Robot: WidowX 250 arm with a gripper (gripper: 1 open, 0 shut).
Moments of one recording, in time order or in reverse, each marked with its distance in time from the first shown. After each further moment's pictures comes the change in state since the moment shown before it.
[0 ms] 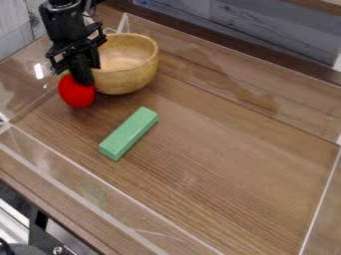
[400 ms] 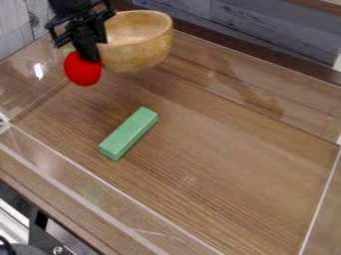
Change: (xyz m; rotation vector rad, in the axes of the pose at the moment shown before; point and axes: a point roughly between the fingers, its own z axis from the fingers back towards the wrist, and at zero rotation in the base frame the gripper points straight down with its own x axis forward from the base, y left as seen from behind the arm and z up) arm -0.040 -0.011 0.045 -0.023 0.071 -0.163
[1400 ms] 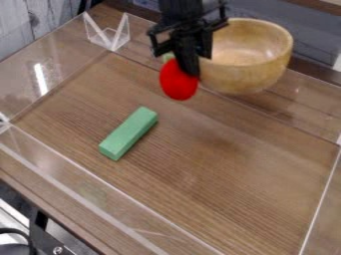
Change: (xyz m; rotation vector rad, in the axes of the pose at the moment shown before) arm -0.139 -0.036 -0.042 0.060 0.039 -0.355
